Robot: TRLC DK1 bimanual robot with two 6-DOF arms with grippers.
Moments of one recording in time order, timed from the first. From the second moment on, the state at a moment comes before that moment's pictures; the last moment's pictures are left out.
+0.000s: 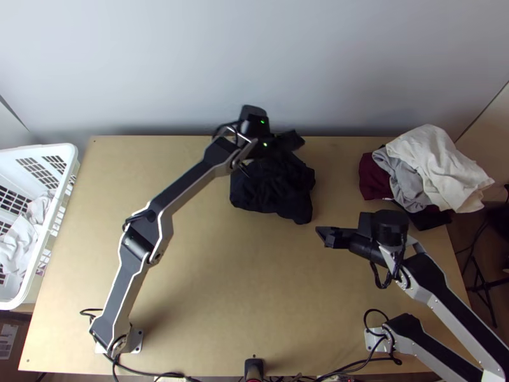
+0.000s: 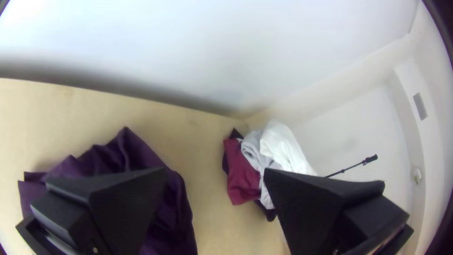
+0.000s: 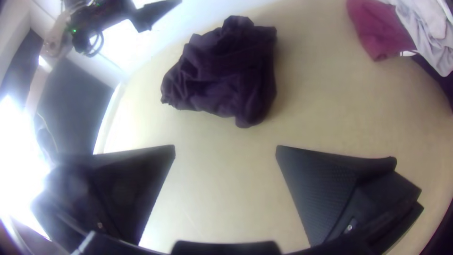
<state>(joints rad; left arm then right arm) -0.61 2.30 2.31 -0.41 0.31 -0.79 0.38 0.94 0.58 -0.30 -0.28 0.54</state>
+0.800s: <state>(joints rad) -0.41 2.02 2.13 -0.72 0.31 -0.53 0.26 1.56 0.76 0.06 -0.46 0.77</state>
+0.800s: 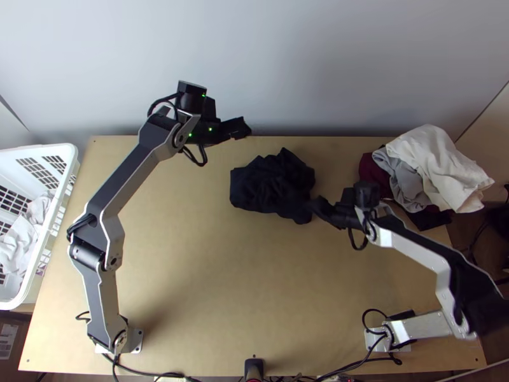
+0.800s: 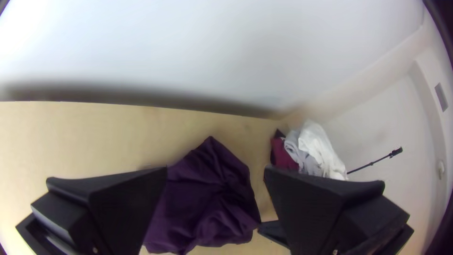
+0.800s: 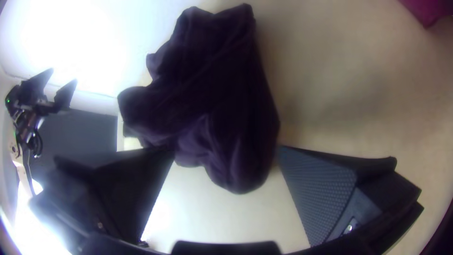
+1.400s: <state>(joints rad) -0.32 1.80 1.87 -0.67 0.30 -0.45 0.32 1.88 1.05 0.21 -0.49 0.96</state>
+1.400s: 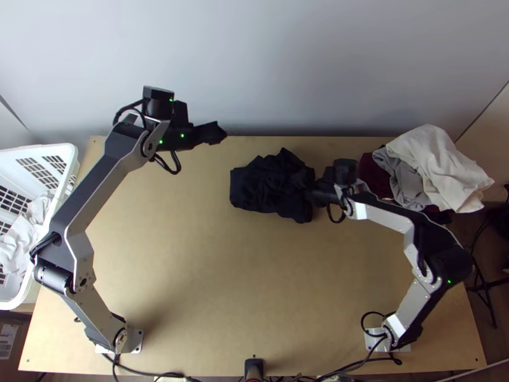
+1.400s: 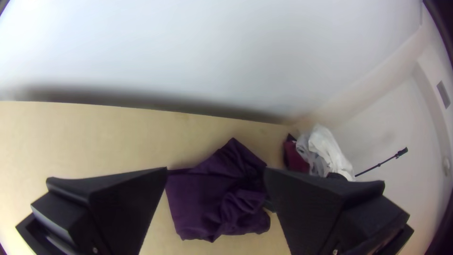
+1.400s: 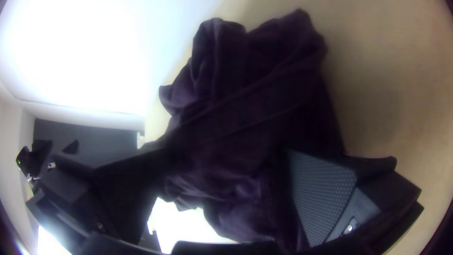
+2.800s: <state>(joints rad) -0.18 1.72 1.65 -0.64 0.30 -0.38 0.38 1.85 1.62 -0.47 -0.25 0.55</state>
